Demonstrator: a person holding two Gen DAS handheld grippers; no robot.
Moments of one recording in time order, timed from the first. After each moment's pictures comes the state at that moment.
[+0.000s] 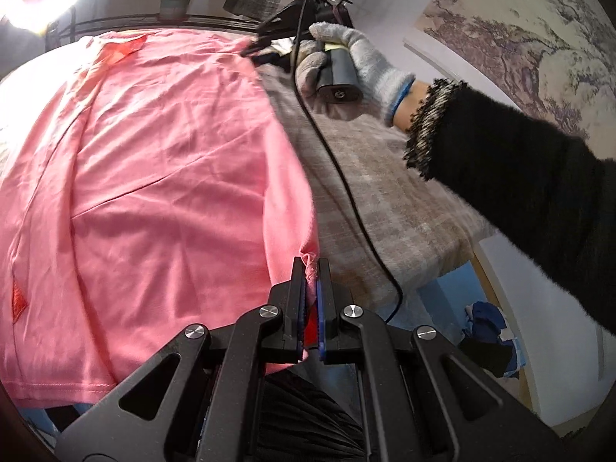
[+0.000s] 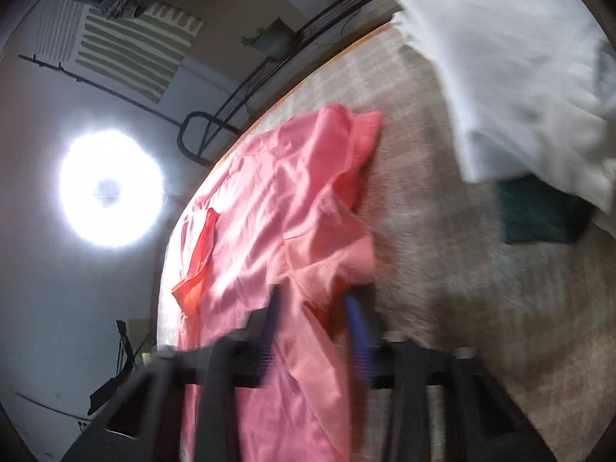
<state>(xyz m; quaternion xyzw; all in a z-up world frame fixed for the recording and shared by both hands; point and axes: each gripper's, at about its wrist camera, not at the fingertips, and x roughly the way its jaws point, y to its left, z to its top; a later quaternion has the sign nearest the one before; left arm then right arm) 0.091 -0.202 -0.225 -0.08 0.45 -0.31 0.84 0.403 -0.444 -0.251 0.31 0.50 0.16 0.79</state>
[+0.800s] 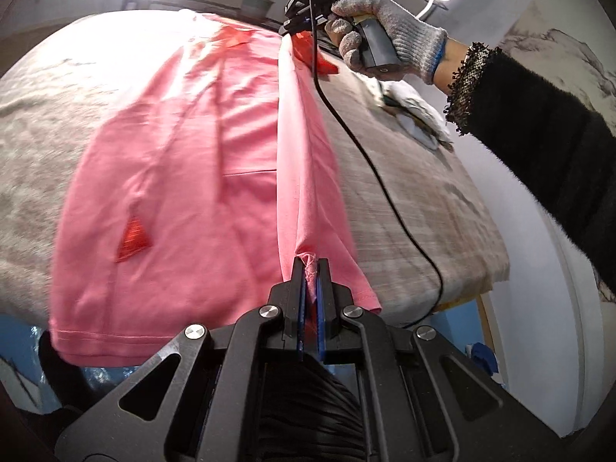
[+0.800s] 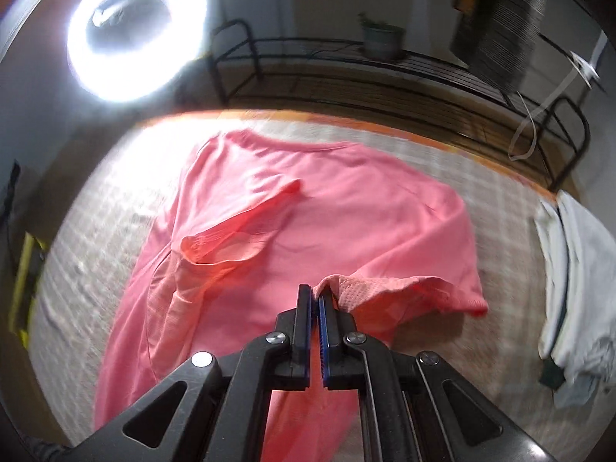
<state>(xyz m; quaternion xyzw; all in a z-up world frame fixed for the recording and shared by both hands) 0.080 -0.096 -0.237 -0.17 0.45 -0.22 0.85 0.440 -0.239 -0.184 -0.07 0.52 0.13 0.84</state>
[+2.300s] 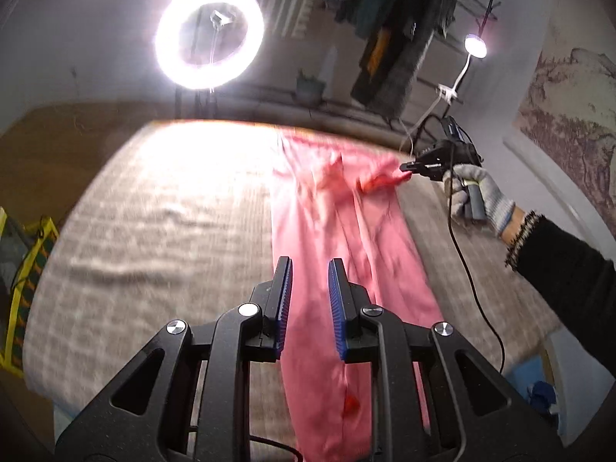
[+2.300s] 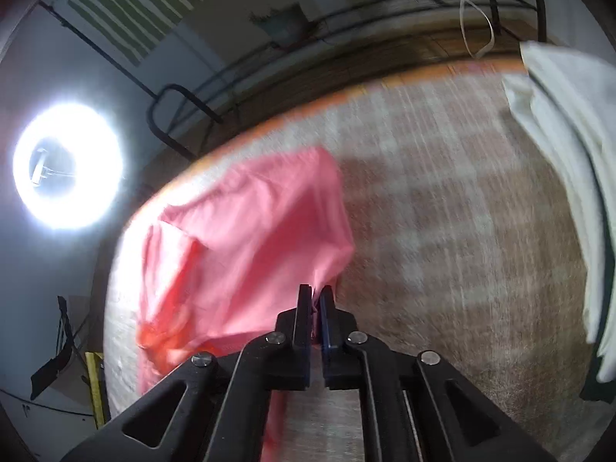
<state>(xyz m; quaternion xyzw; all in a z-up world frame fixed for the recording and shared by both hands) 0.152 0.040 -0.132 -0.12 0.34 -0.11 0.93 0.488 -0.366 -0.215 0.19 0.52 0.11 0.82</state>
